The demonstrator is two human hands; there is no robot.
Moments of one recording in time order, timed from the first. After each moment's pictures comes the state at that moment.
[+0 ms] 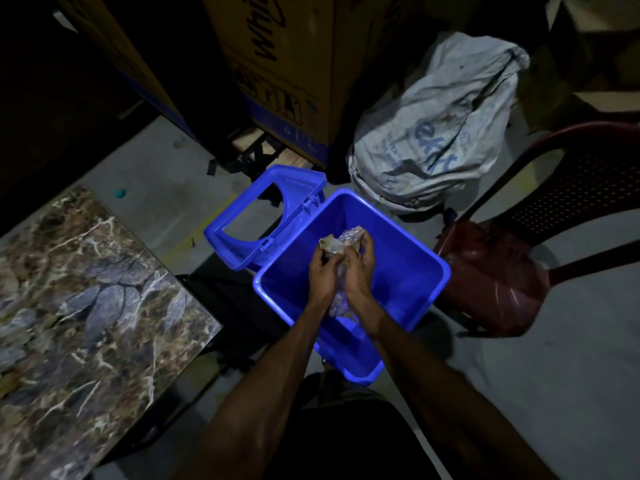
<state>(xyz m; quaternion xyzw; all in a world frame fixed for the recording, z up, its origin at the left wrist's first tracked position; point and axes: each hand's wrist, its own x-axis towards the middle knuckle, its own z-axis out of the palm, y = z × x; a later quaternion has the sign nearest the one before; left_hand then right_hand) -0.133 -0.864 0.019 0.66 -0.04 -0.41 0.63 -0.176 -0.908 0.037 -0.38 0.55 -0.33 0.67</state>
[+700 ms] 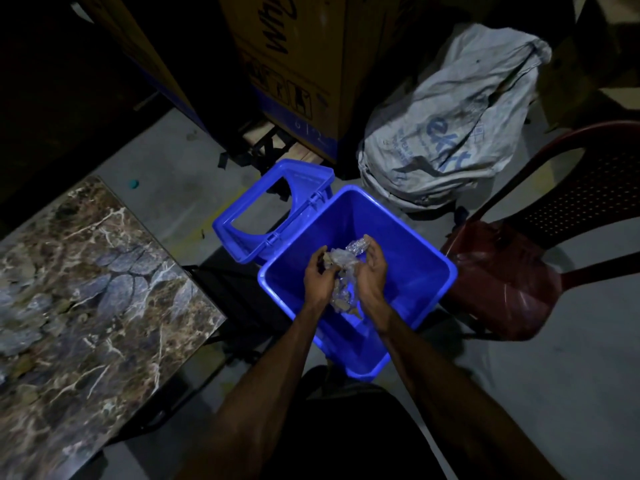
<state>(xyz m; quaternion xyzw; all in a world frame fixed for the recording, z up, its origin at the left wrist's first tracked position) -0.127 -0.842 -0.024 0.73 -0.03 -0.39 0.55 -0.201 -0.917 0.007 -0.39 0.55 -0.31 0.67</state>
